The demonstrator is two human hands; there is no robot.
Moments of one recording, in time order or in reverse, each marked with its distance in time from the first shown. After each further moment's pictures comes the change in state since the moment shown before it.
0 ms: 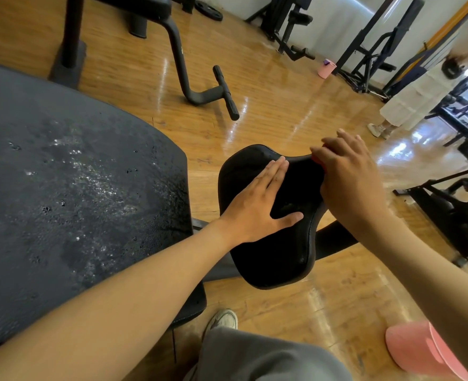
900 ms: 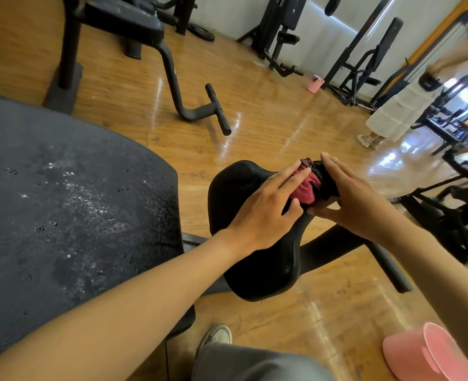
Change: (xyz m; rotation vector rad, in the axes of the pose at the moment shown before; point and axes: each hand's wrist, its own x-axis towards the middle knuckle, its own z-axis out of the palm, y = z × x) left_hand 0.020 0.063 -0.027 -0.205 0.139 0.069; right_hand -0.018 0.048 -0.030 0.318 -0.367 0.083
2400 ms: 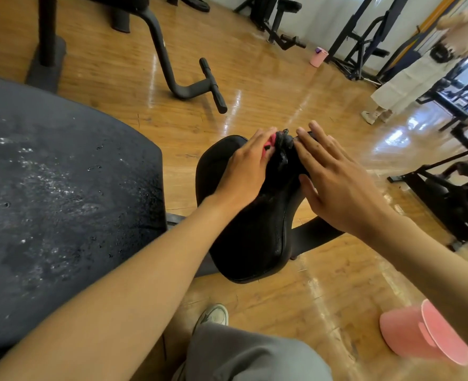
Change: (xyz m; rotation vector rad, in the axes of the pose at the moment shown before) left_hand 0.032 -0.034 0.019 -0.020 0.227 -0.180; right_hand -0.001 0.005 0.033 -0.400 0.206 -0.296
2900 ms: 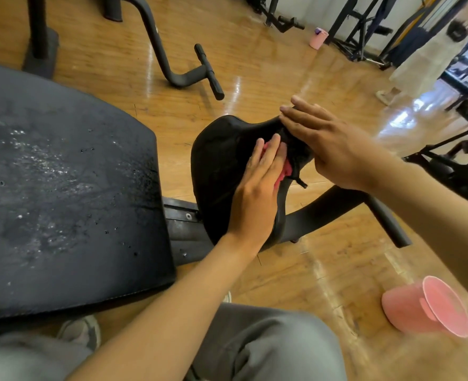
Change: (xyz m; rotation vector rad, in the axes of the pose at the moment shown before) left_hand -0.093 0.025 0.043 0.143 0.165 0.143; right_hand 0.007 0.023 -0.015 0.143 -0.125 -0.140
